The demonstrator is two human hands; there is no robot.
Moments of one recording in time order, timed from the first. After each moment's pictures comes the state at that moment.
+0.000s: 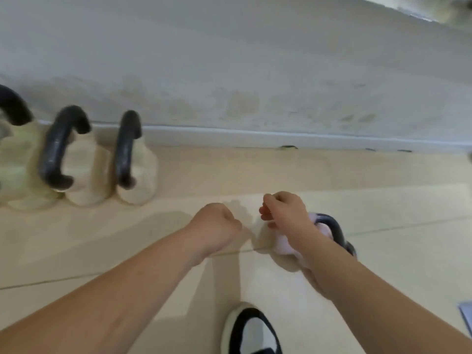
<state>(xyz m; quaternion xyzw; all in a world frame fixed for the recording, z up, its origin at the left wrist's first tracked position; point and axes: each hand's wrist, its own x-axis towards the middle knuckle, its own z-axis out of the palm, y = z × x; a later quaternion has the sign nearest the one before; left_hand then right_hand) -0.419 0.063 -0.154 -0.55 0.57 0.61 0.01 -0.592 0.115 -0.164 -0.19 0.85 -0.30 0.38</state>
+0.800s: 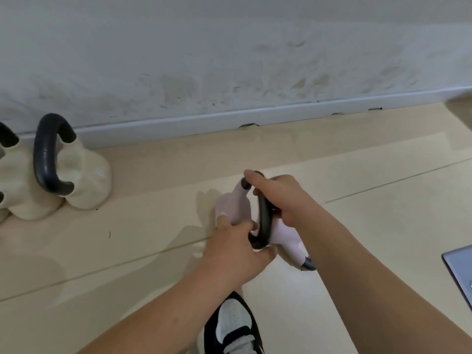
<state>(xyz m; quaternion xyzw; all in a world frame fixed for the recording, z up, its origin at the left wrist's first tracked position) -0.506 0.177 -0.166 -0.44 0.76 0.46 0.05 -0.663 0.166 -0.141 -0.12 0.82 -0.33 0.45</state>
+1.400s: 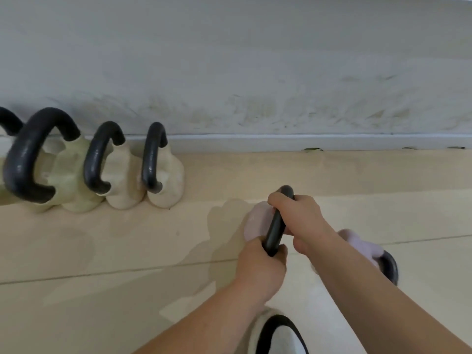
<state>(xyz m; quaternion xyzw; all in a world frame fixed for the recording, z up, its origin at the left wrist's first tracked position) -0.453 0.143 -0.172 -0.58 0.49 0.65 -0.09 -0.569 0.107 -0.147 -0.14 0.78 -0.40 0.47</state>
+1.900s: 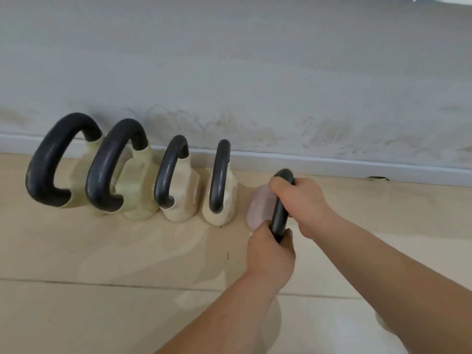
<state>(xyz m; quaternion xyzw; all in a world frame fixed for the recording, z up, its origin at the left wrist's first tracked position) -0.398 0.046 -0.187 -0.63 0.47 0.58 -0.22 -0.490 -0.018 -0.151 -0.27 0.77 -0.35 0.45</state>
